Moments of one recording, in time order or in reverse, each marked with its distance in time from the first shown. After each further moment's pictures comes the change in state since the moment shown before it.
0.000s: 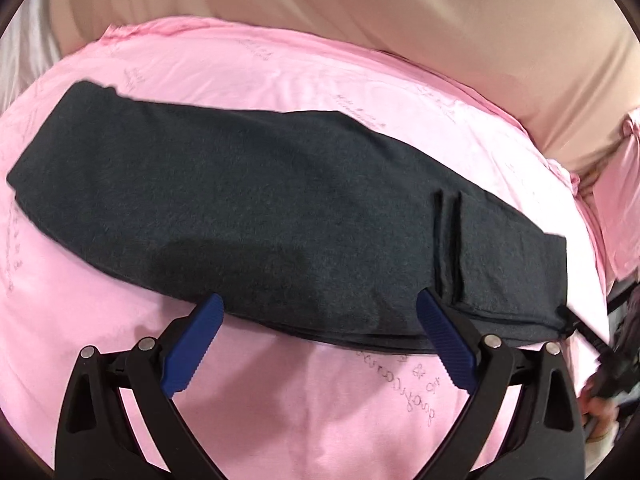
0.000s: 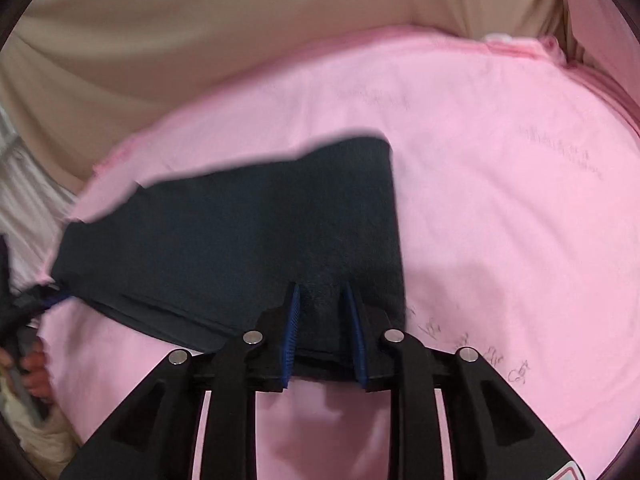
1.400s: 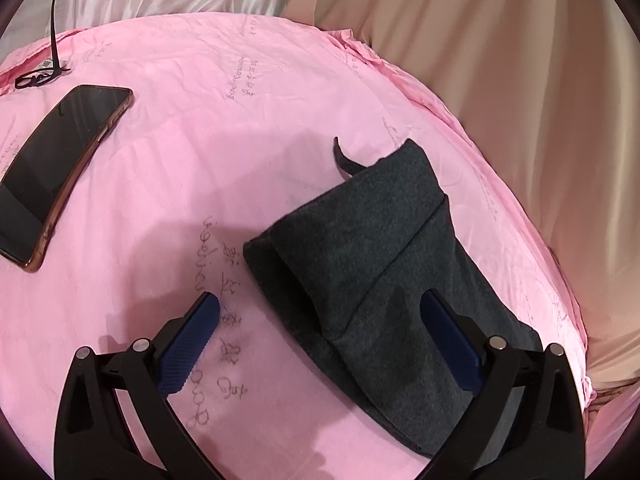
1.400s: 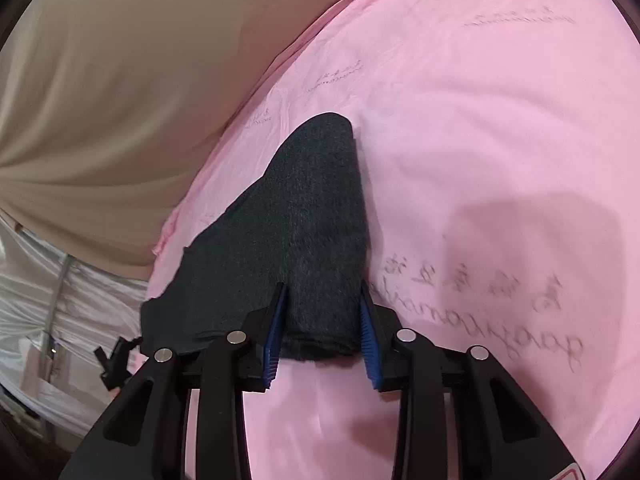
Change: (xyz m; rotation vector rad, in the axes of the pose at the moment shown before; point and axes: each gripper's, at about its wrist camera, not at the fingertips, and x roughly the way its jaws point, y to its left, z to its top) left arm -0.032 0.238 0.031 -0.576 -0.229 0.174; right arm 0.005 -0.061 -0.026 0.394 0.020 0.300
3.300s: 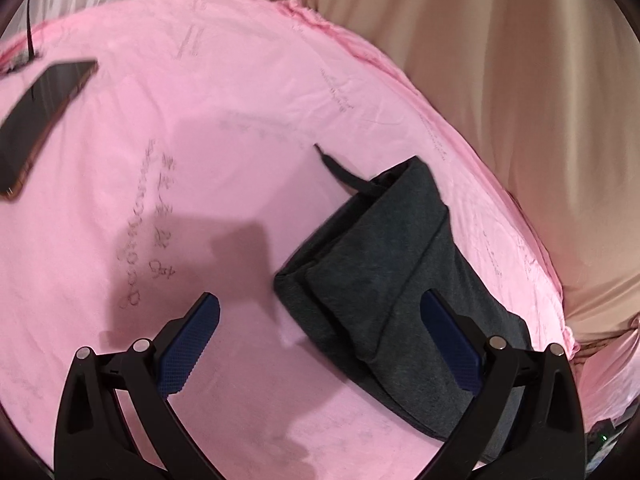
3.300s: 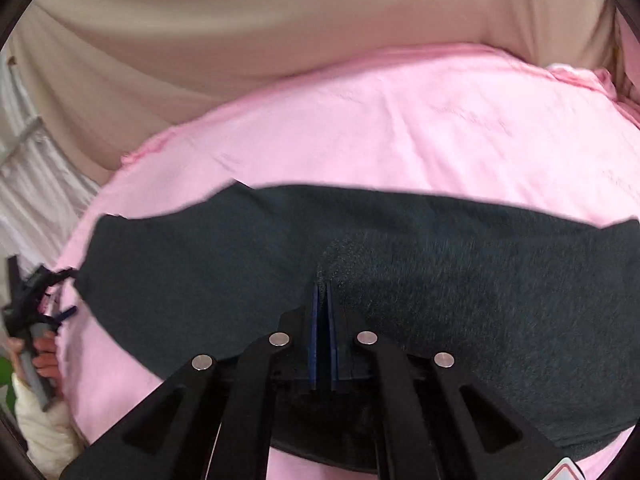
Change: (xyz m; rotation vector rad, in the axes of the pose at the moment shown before) left arm -0.016 -0.028 -0.048 0.062 0.110 -0.123; right arm 0.096 0.151 -0.034 -0.524 0.011 -0.141
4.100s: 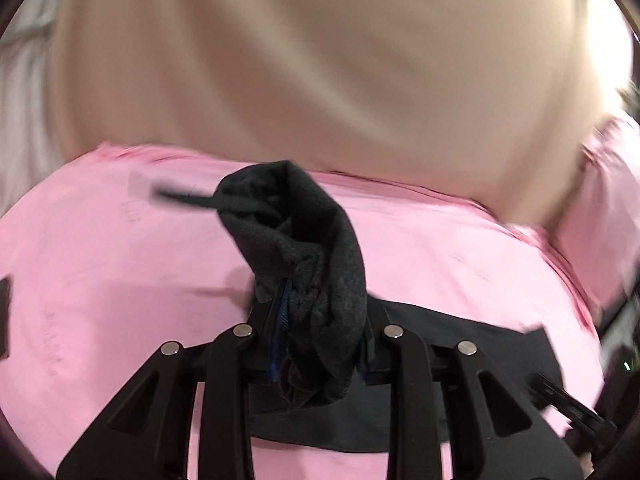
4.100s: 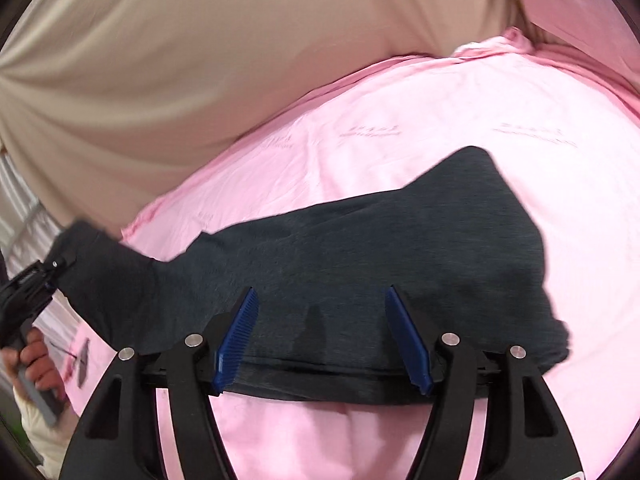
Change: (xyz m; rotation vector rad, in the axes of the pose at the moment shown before) left arm -0.084 -0.261 -0.113 0.678 -0.161 -0.205; right arm -0.091 -0.109 -0.036 0.273 -0.148 -0.051
